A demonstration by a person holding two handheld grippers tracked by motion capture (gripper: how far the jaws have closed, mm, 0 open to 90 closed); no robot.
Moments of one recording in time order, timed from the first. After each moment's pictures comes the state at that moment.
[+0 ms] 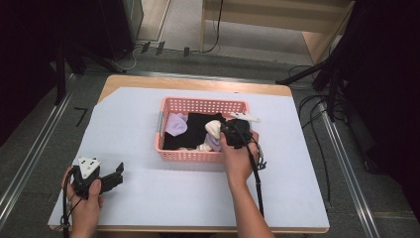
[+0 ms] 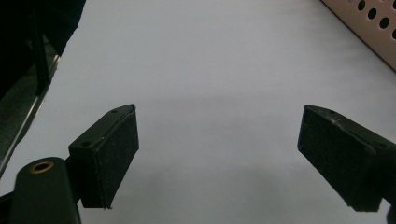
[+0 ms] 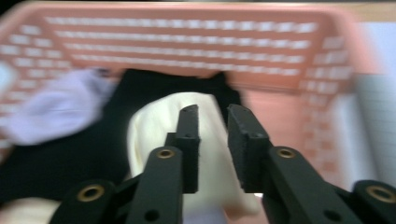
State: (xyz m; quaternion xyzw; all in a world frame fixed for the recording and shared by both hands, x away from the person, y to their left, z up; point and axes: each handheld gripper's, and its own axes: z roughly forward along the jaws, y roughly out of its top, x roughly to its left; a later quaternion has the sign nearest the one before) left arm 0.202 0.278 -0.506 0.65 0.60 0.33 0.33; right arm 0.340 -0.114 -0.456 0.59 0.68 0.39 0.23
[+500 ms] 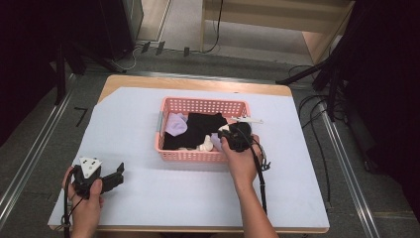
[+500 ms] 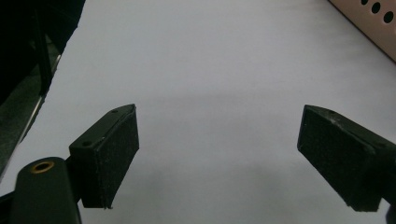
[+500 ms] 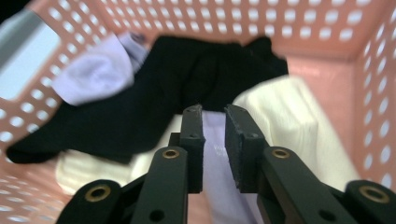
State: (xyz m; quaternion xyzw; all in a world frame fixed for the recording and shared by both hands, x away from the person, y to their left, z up) left arm 0.202 0.276 -0.506 0.66 0.59 0.34 0.32; right arm 0.339 -0.117 -0.466 0.57 0.71 0.40 0.12
